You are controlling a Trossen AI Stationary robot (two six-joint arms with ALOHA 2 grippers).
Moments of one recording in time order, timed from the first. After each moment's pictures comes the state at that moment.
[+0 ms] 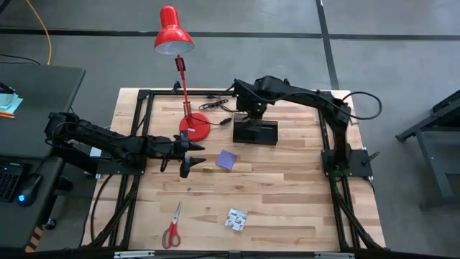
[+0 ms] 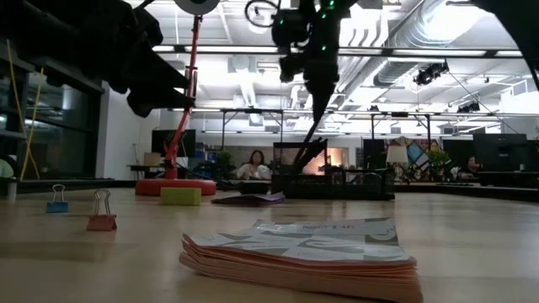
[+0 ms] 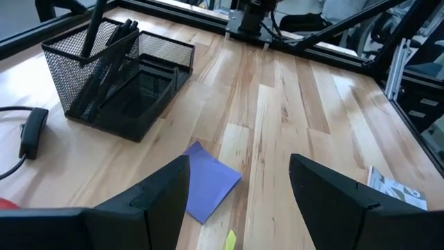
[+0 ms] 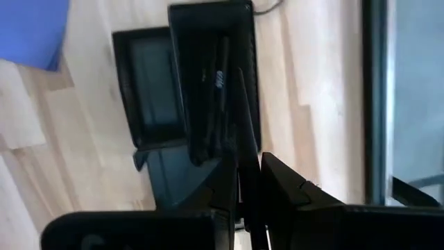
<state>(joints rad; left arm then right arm) 0.00 1.02 0.31 0.34 -0.19 -0.30 -0.37 1.98 1.88 -1.29 0.11 -0.23</state>
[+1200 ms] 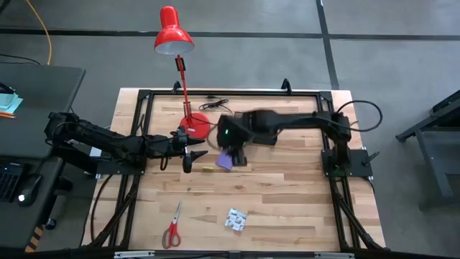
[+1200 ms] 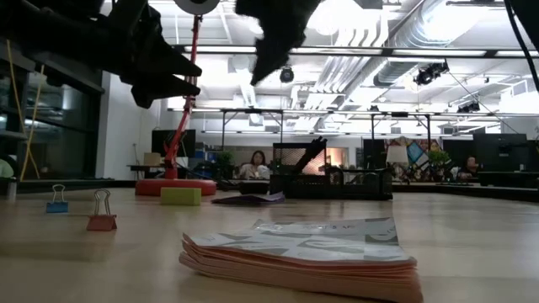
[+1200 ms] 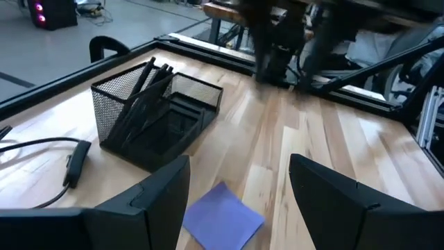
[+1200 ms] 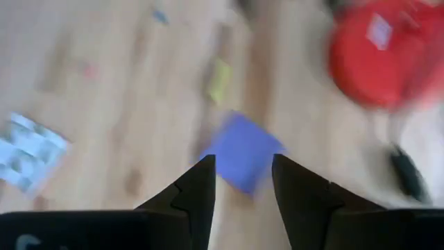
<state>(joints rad) 0.00 1.02 0.31 0.44 -0.33 -0.30 -0.04 1.97 1.85 -0.94 -0.13 -0.21</state>
